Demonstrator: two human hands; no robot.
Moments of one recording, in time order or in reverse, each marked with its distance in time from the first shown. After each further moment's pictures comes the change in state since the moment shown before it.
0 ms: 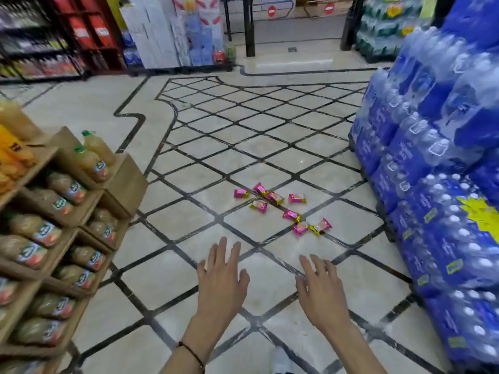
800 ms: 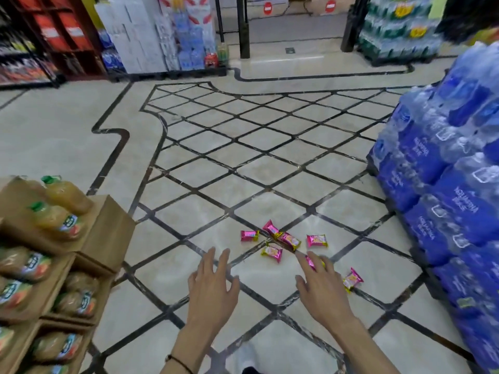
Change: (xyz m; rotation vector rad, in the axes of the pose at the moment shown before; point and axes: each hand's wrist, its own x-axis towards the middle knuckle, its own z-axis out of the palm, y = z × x) left_hand 0.442 -0.144 -0.019 -0.138 -0.016 -0.008; right_hand 0.449 -0.118 0.033 -0.067 -0.083 -0.013
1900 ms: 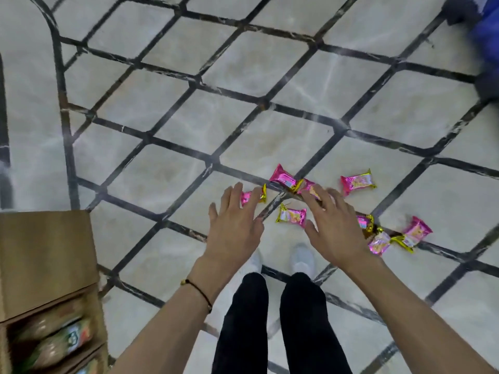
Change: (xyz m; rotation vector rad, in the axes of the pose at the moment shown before) left_hand 0.529 -0.045 0.320 0.225 -0.481 0.273; right_hand 0.487 0.116 0.290 0.092 -0.250 0.116
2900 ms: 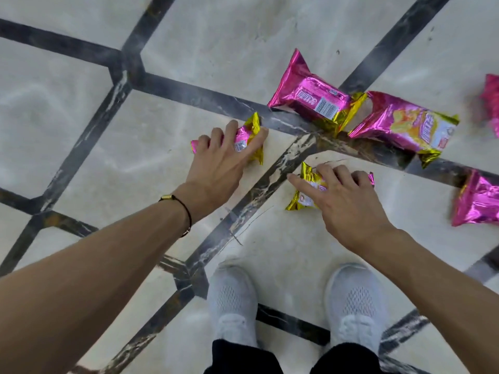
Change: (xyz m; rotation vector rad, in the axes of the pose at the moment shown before) left_hand 0.287 -0.171 0.479 0.511 -0.049 0.294; right_hand 0.188 0.135 0.486 -0.290 -0.170 -0.143
